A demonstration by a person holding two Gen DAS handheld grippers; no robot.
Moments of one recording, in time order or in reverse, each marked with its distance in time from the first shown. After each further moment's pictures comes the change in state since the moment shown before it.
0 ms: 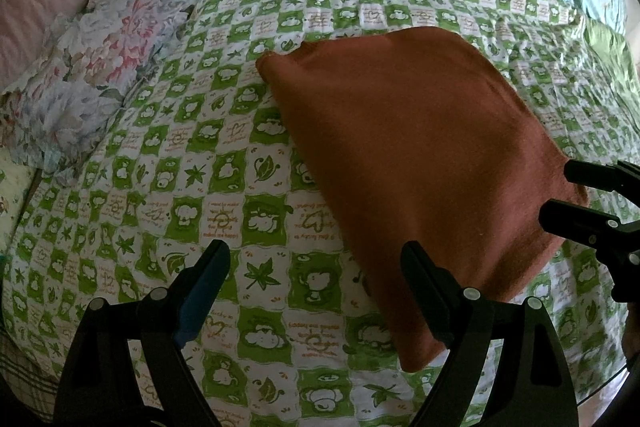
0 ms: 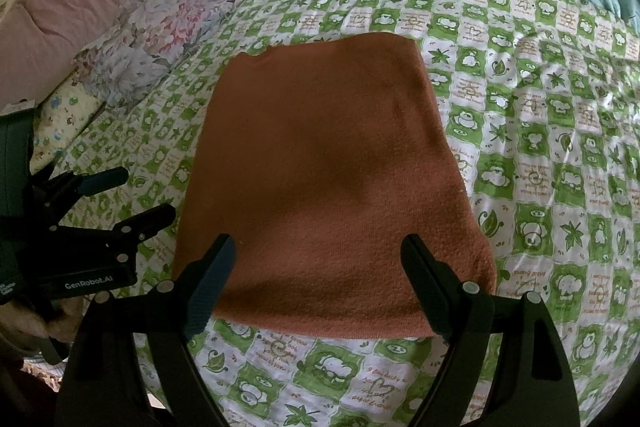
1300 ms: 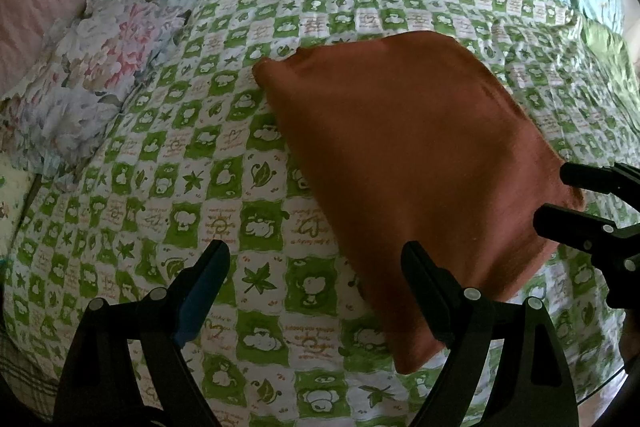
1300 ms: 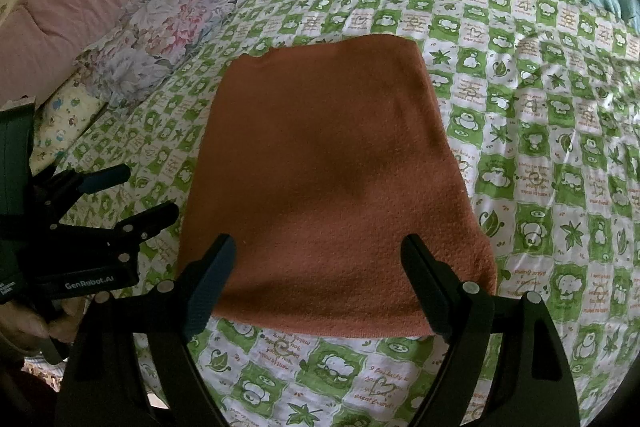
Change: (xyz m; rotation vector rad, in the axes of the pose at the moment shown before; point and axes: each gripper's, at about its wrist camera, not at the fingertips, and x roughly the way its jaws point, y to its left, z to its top) left arm -0.005 -0.003 0.004 0.009 -0.007 -0.004; right arm -0.001 -0.001 0.000 0.003 -0.001 0.005
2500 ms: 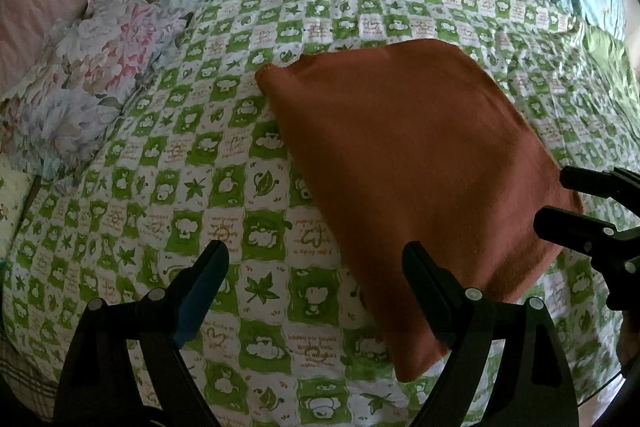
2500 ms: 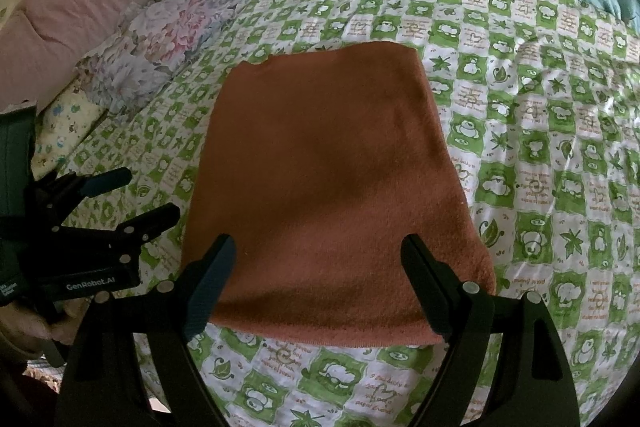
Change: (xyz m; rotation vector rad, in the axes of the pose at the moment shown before) left arm 0.002 0.005 0.007 -0.008 -0.006 -0.006; right arm -0.001 0.003 0.007 0.022 -0.017 0.003
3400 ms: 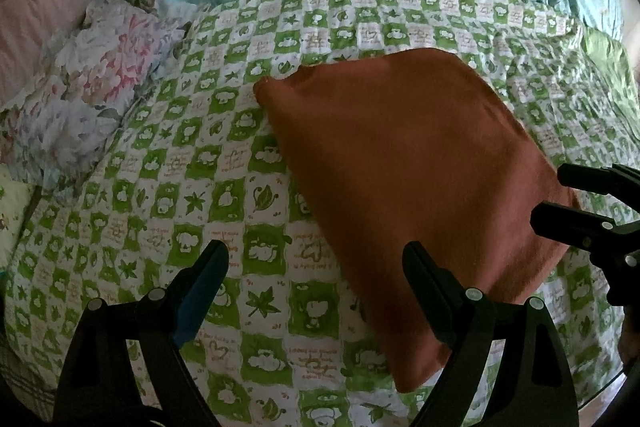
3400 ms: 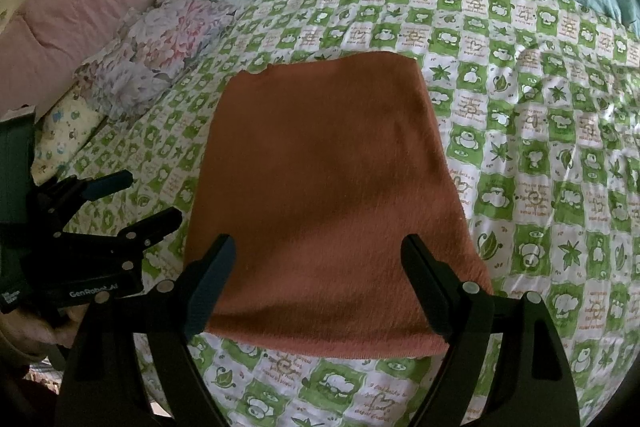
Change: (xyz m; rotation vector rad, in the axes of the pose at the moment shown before) left arm 0.000 -0.004 0.011 0.007 -0.023 0.005; right arm -0.001 -0.002 0.008 0.008 -0.012 0.003
